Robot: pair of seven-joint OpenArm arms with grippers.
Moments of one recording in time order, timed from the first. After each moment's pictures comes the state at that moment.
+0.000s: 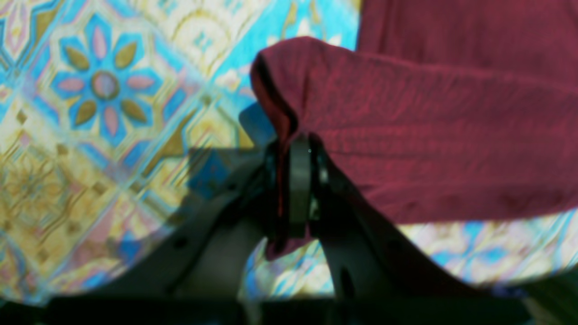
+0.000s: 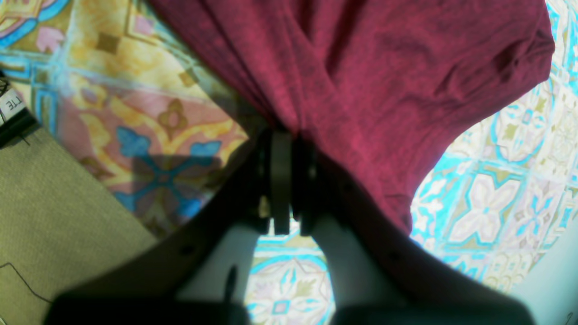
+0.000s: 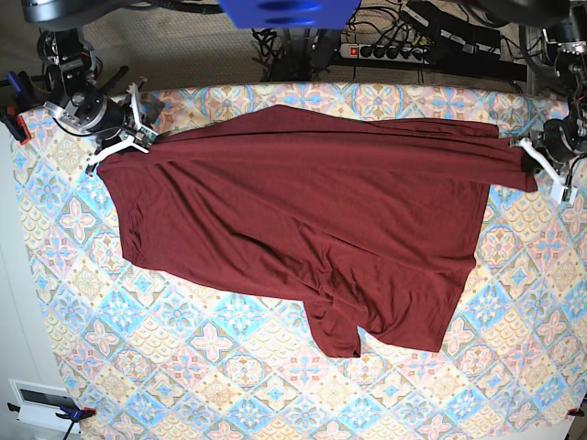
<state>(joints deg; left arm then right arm) 17.1 -36.7 -26.2 85.7 -43.1 -23.8 53.4 -26.6 34.8 6.0 103.0 -11.5 43.4 -20.0</state>
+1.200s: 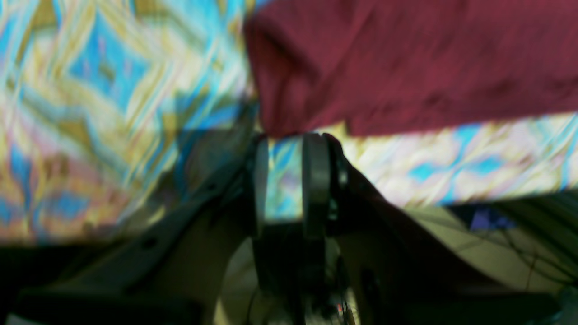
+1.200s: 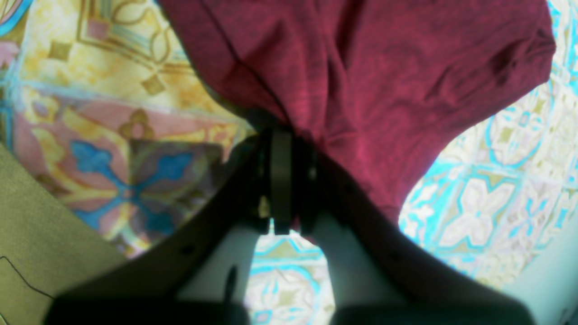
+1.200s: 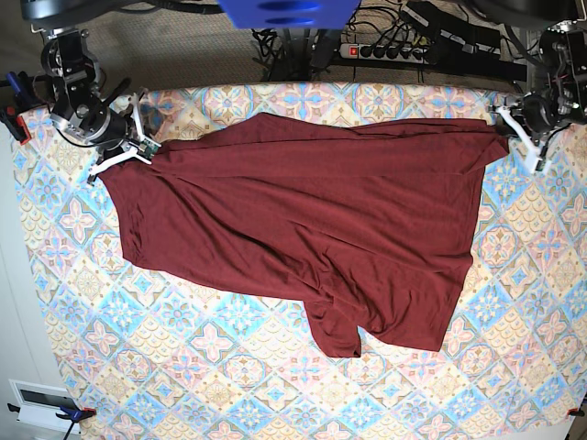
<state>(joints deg) 25.4 -34.9 -23.3 90.9 -43.1 -23.7 60.5 -21.9 34.6 3.2 100.7 -11.7 43.3 -24.1</state>
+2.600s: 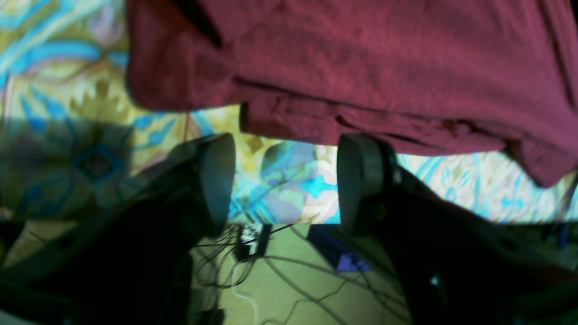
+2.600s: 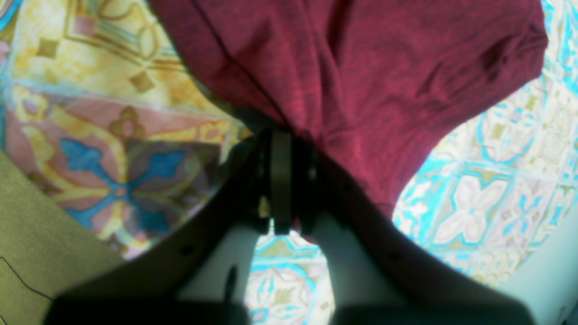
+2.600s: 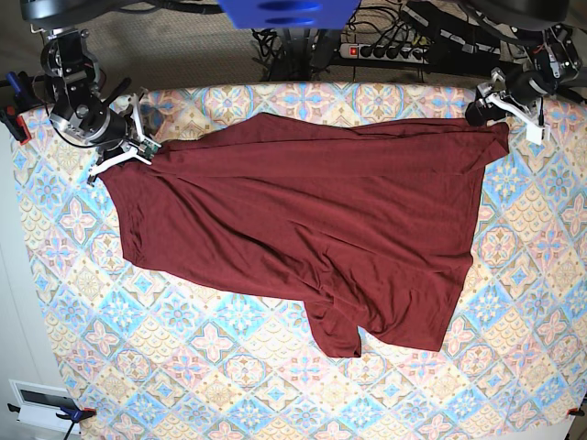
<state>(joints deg) 26.3 -16.6 -41.2 87.9 -53.3 -24.7 65.1 -21.9 34.6 3.2 100.8 -11.7 43.2 -24.1</state>
